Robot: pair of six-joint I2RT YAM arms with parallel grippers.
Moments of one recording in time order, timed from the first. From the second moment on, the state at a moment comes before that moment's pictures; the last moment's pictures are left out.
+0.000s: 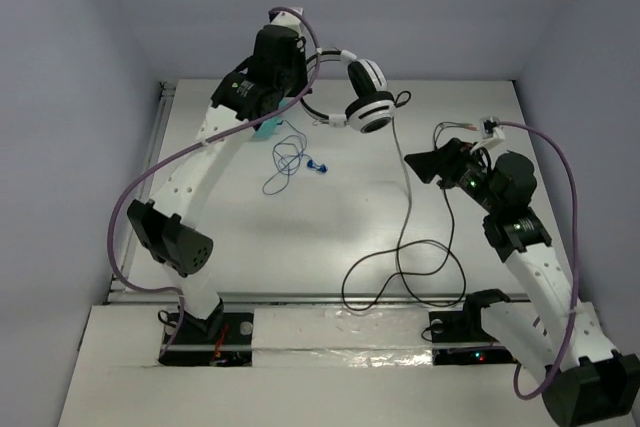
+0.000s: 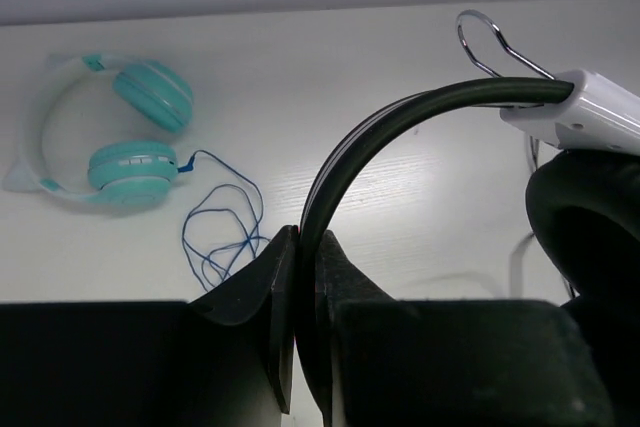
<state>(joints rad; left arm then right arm) -0.55 1.75 1.99 -0.71 -0.24 -0.32 0.18 0.78 0.71 -0.01 -0.40 0.65</state>
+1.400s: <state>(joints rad) -0.45 1.66 2.17 -0.85 0.28 -0.34 0.33 0.93 0.43 0.47 -0.31 0.64</state>
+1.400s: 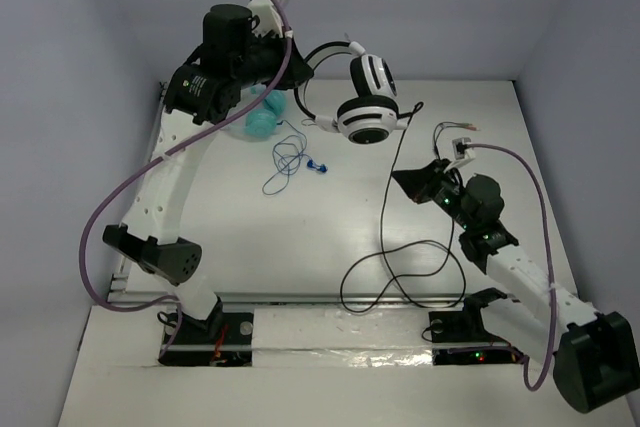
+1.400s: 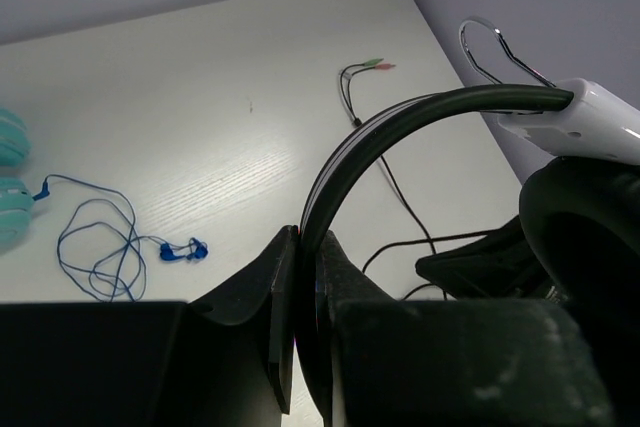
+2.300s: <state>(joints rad) -0.43 1.55 1.76 -0.42 0.50 -0.65 0.34 1.52 0.53 0.82 -0.23 0.72</state>
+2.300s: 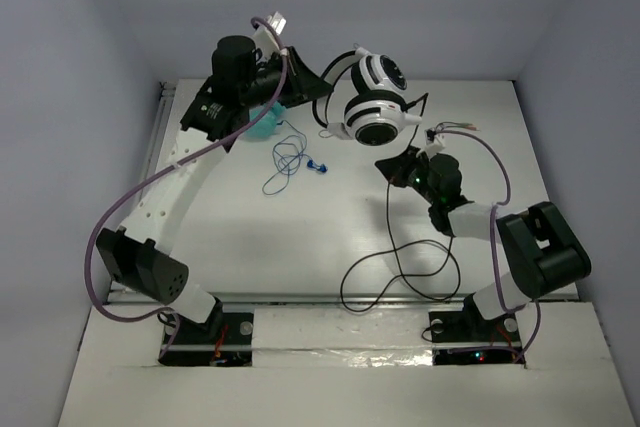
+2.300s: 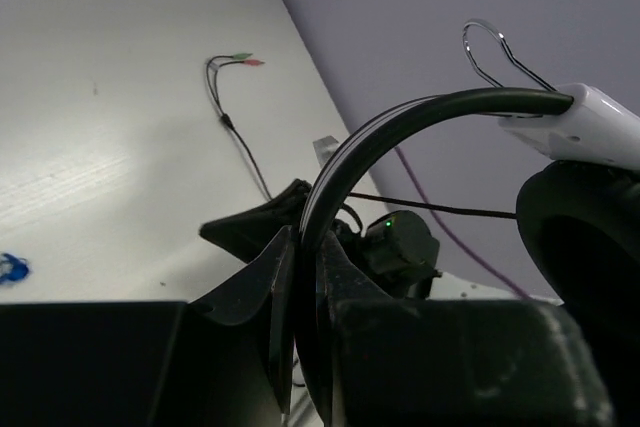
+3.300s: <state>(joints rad) -0.61 1.49 1.32 -0.15 -0.53 -0.62 0.99 1.21 0.78 -0.15 0.11 0.66</state>
